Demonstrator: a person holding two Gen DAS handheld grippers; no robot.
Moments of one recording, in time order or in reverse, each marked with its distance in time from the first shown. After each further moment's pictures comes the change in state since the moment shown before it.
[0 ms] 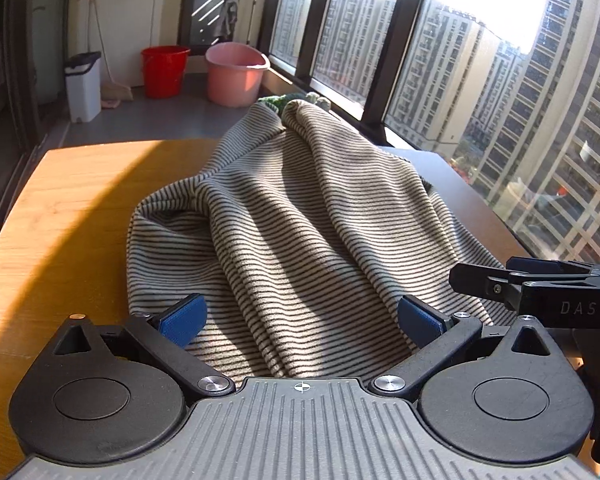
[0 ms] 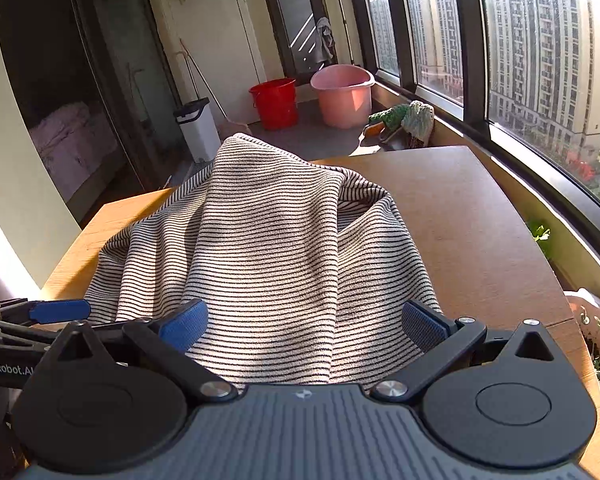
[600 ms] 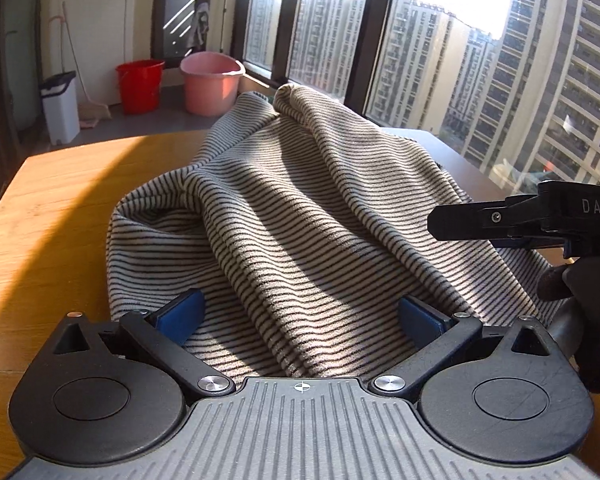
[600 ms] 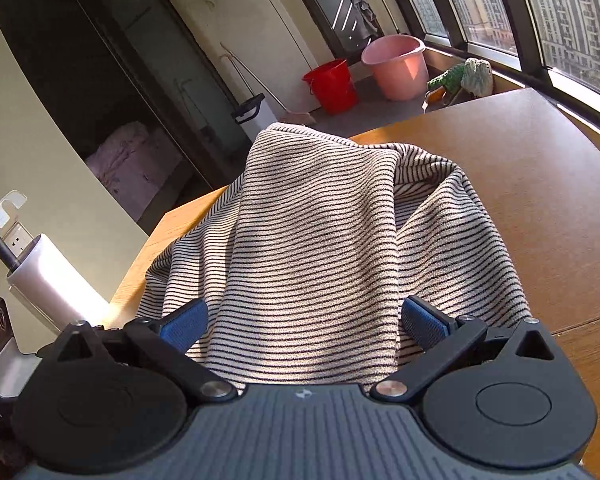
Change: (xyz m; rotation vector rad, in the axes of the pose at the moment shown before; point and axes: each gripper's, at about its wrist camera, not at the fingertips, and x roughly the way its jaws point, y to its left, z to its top) left arm 0.003 0.009 -0.039 0.117 -0.038 -0.040; right arm 0.017 -0.022 -0.020 0.119 0.058 0.275
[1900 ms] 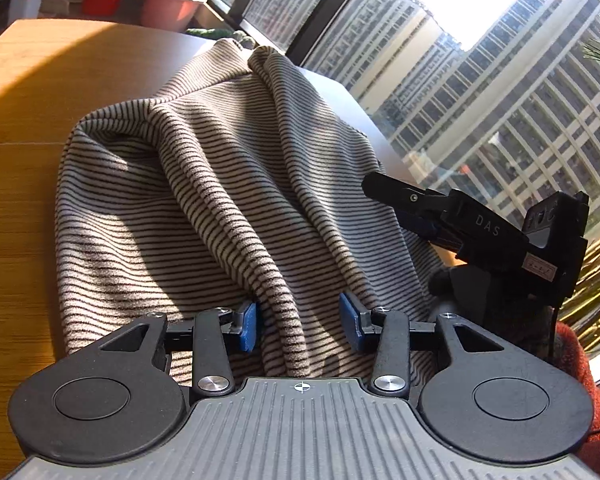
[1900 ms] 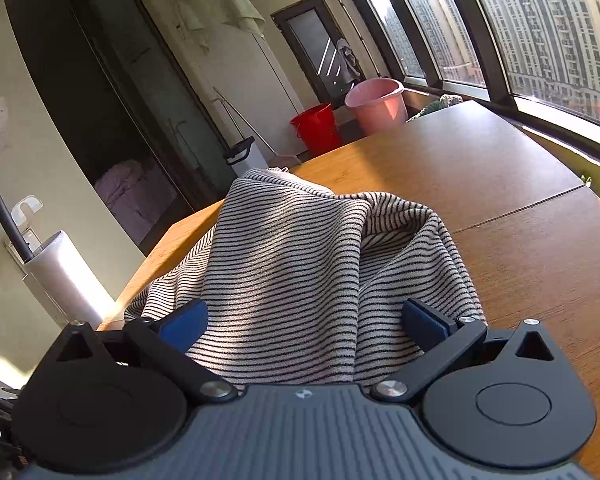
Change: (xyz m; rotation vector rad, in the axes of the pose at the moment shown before) left arm -0.065 -0.017 -0.057 -0.178 0.127 -0.252; right arm -0.067 0.001 -0.064 0.035 -0.176 -0.041
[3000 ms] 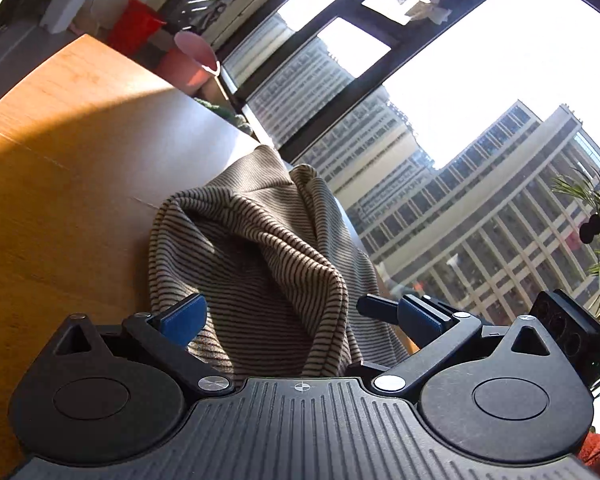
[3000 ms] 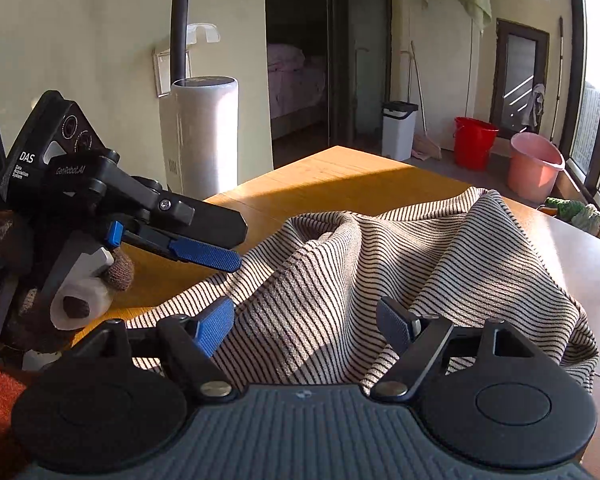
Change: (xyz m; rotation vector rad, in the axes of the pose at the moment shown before) left arm -0.050 0.098 -0.014 -0.254 -0.332 -0.209; right arm 0.036 0.143 -0.030 -0.722 0.234 0.208
